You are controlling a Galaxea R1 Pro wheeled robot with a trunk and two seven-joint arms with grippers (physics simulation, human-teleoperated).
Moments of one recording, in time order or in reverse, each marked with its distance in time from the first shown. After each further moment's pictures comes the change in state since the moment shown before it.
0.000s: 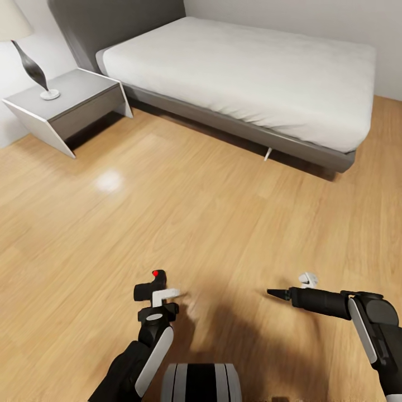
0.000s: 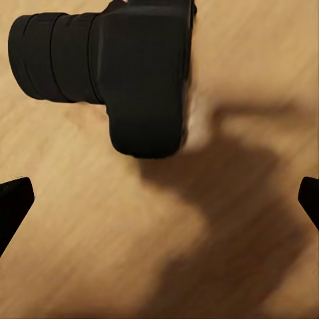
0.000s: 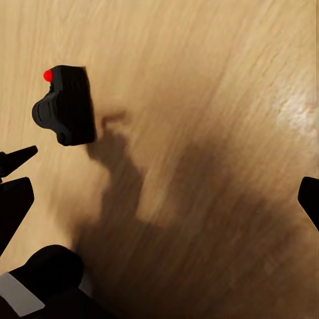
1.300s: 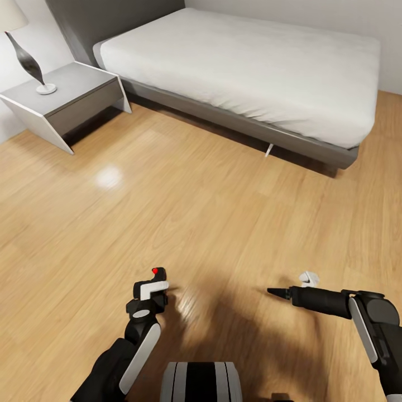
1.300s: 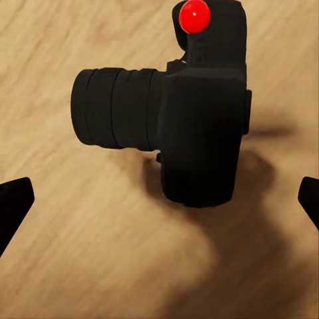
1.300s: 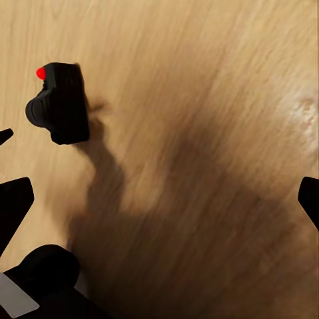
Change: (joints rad) left arm 0.000 0.087 -0.006 -0.082 0.007 -0.028 -0.002; right arm 0.000 0.001 -0.003 -0.015 0.005 0.000 -0.004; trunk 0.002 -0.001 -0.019
